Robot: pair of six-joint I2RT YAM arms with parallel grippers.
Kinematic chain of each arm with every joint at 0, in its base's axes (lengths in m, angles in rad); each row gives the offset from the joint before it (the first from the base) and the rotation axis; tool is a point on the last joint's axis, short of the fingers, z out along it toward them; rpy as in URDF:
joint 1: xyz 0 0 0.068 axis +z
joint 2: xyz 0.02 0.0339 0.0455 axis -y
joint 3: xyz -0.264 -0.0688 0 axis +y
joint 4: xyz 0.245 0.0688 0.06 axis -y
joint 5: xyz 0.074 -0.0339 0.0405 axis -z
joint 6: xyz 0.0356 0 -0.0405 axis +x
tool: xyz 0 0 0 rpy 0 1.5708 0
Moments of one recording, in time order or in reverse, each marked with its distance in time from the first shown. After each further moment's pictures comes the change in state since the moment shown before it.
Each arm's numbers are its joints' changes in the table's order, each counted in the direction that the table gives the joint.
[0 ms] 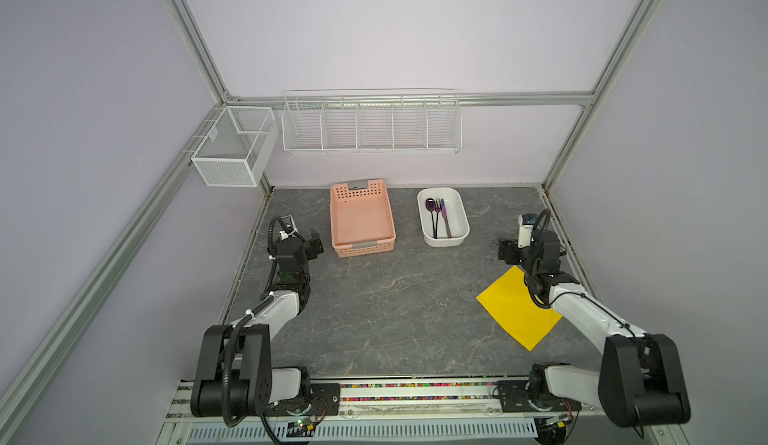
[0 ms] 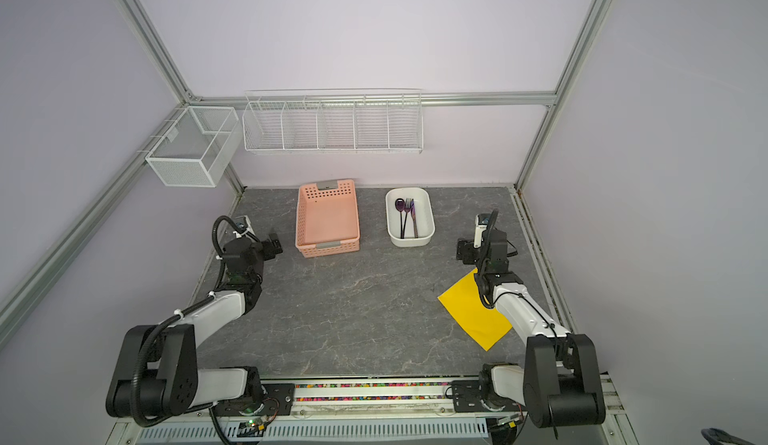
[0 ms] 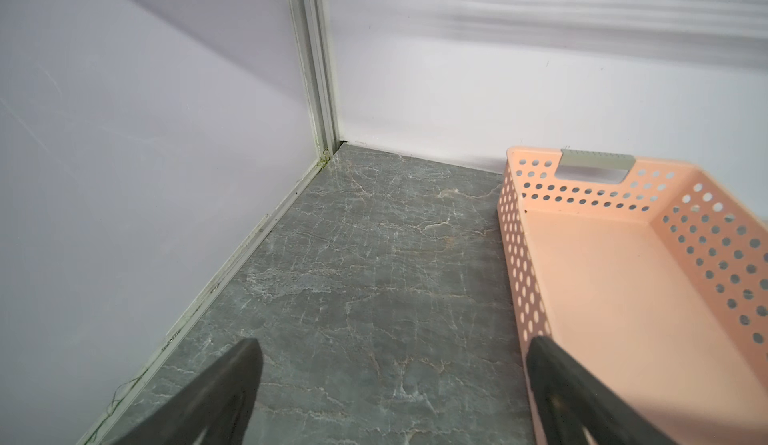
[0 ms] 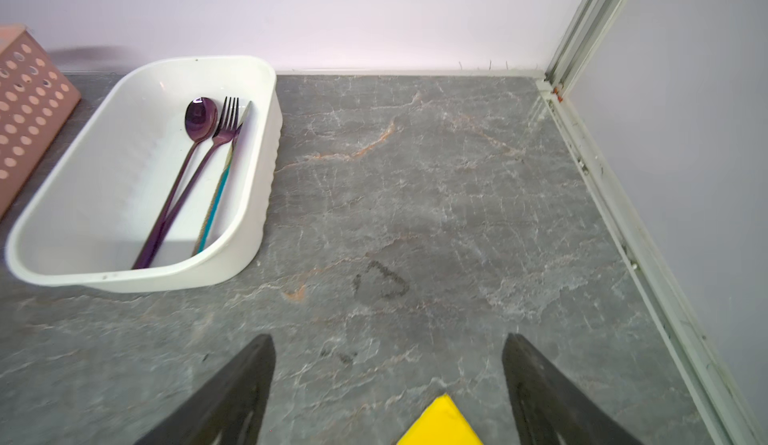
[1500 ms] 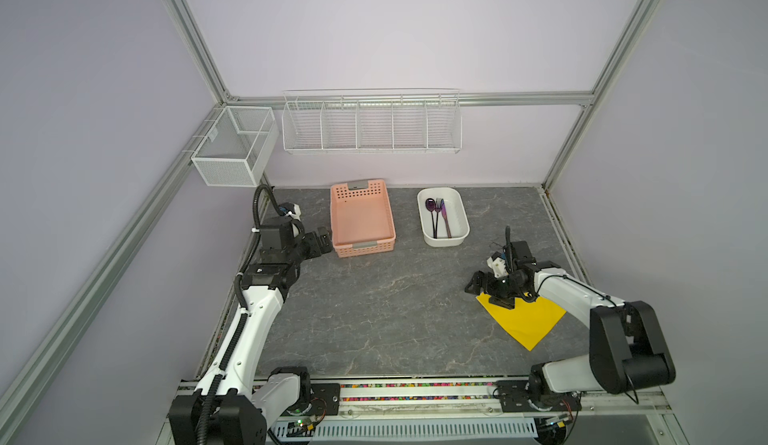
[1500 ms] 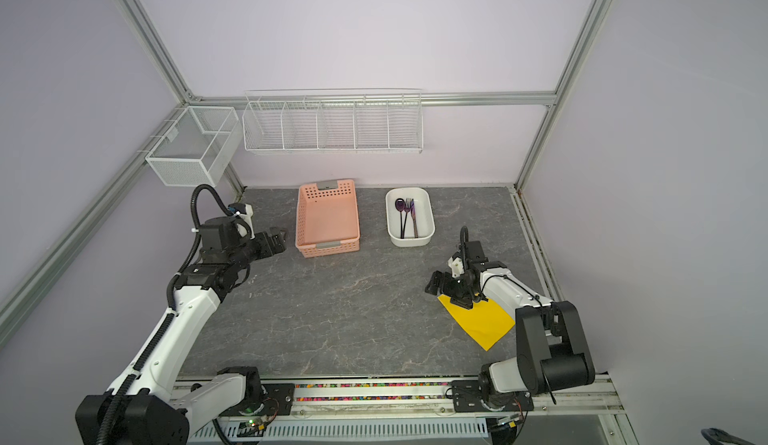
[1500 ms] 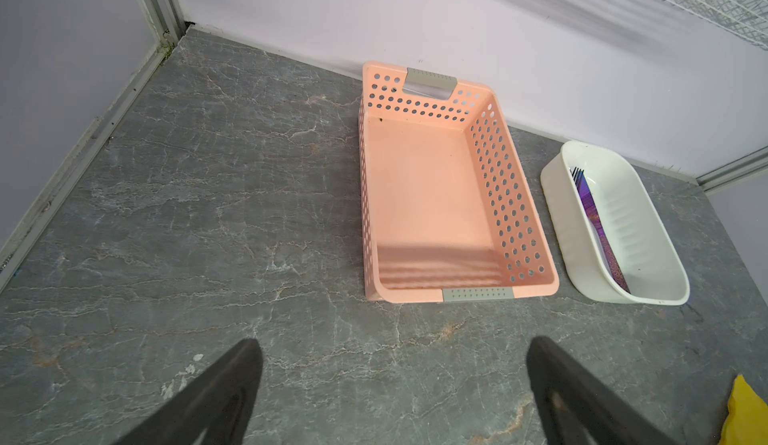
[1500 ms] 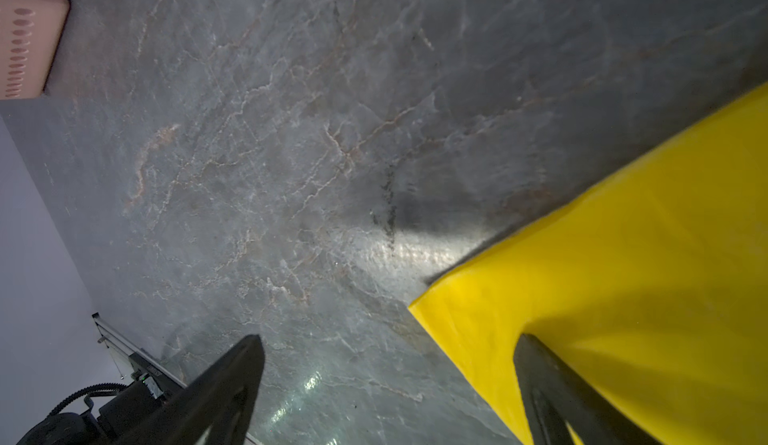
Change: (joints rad) left arm -0.005 0.201 -0.363 -0.867 0.416 -0.161; right arm 0.111 -0.203 -0.067 -0.619 -0.493 0.363
